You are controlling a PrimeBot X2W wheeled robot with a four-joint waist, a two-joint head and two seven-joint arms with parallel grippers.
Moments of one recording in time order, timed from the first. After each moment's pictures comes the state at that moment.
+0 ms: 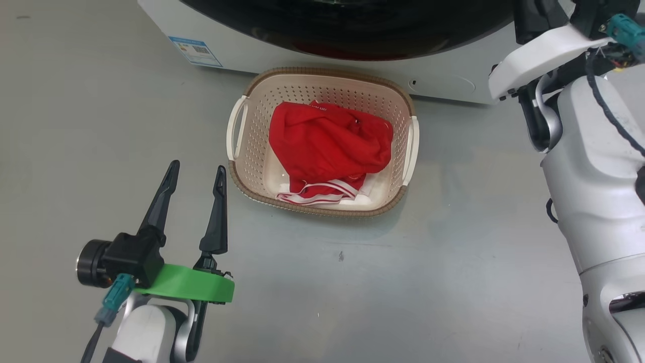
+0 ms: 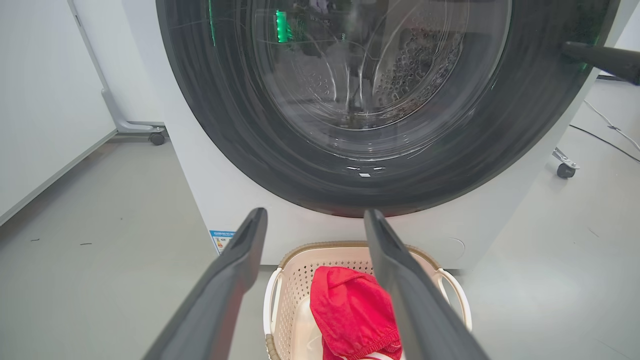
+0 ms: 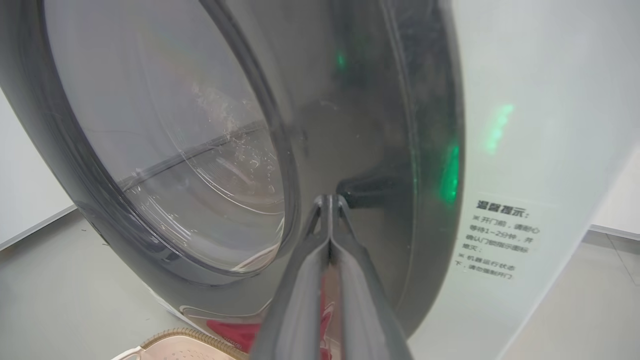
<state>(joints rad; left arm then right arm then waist) -0.20 0.05 -0.27 0.05 -0.32 0.05 -0.25 -0.93 -0.12 0.20 0.71 0.21 0.08 -0.24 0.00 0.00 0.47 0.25</state>
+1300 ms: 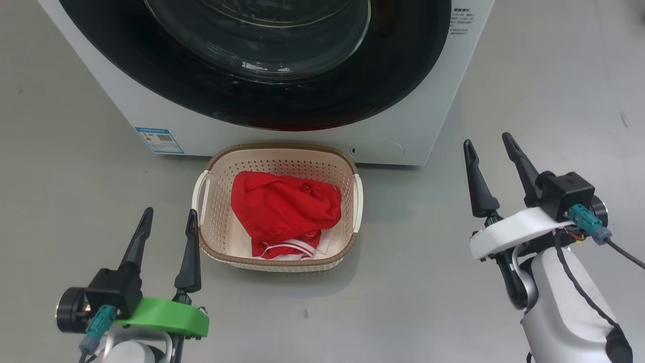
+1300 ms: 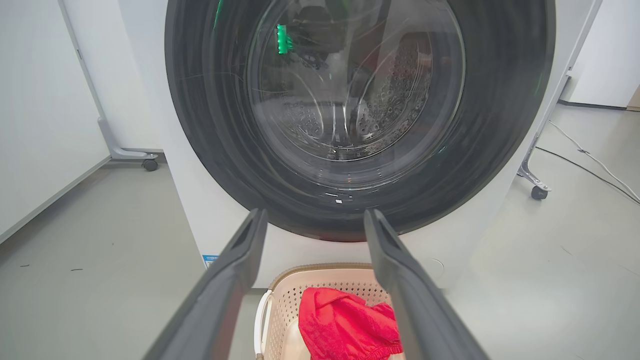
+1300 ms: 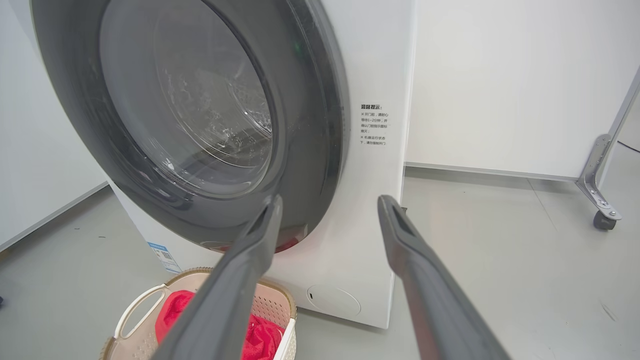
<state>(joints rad) -0.10 0.09 -0.20 0.11 -0.32 0.05 -0.25 -0.34 -0.07 0.15 0.37 0.24 0.09 -0.25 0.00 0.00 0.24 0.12</state>
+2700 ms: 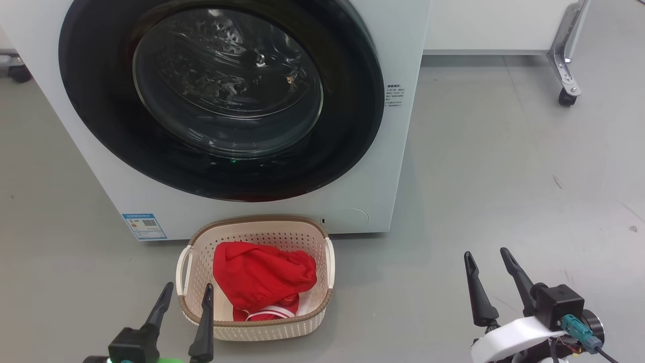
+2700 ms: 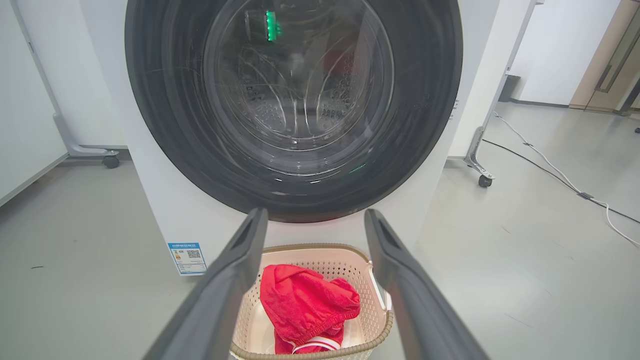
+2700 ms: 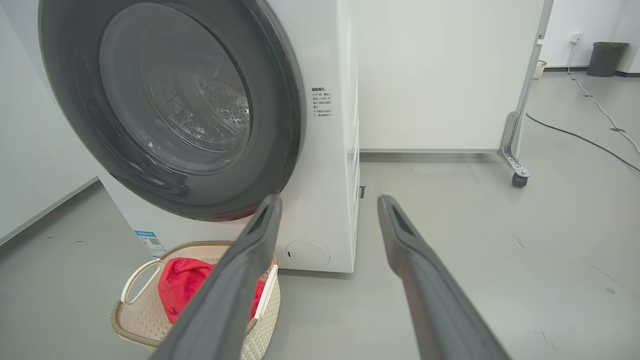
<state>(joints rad) 0.11 0.09 -0.23 0.11 -0.34 0.05 -0.20 0.05 -0.04 0.16 0.22 0.26 0.03 -0.25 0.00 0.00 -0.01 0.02</state>
